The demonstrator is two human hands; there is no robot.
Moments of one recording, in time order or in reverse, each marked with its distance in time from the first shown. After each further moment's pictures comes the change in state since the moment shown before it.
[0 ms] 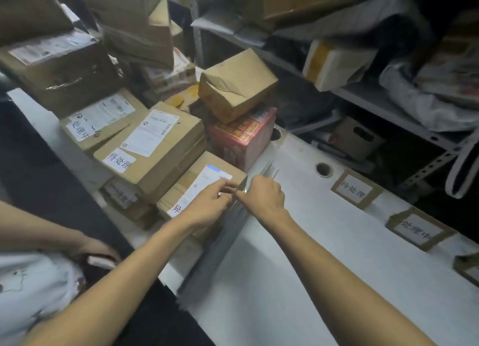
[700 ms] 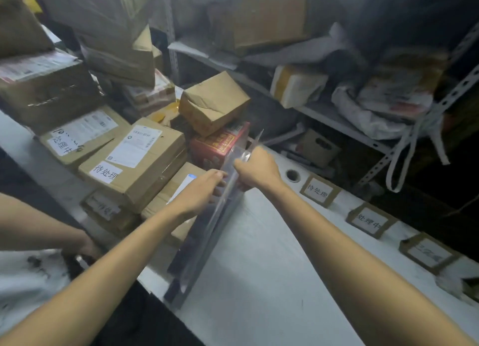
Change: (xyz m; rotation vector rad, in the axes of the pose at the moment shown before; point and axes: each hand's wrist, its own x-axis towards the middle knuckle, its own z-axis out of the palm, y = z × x) left_hand -0.018 0.062 -0.003 -0.044 -0.044 0.102; right_hand -0.030 -0.015 -0.087 0.356 0.138 0.022
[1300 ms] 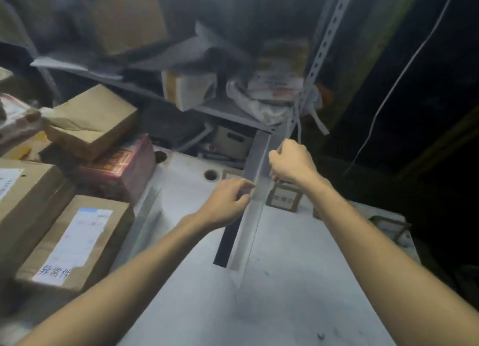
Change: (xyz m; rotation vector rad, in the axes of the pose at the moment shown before) left_hand 0.038 0.080 0.217 0.553 -0.318 0.498; right_hand -0.037 0.159 -0.194 -0.098 0.390 0.256
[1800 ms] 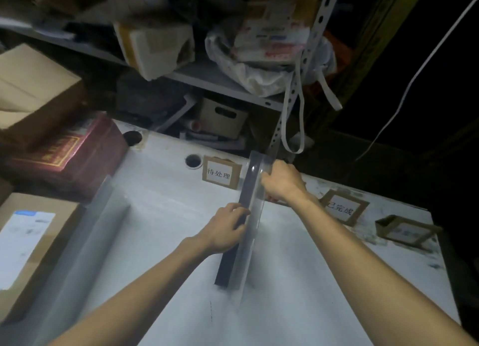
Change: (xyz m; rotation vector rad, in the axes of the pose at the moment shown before) left_hand 0.052 -0.058 0.118 0.073 -0.341 -0.230; right_hand 0.086 0.102 0.081 -0.106 -0.248 0.092
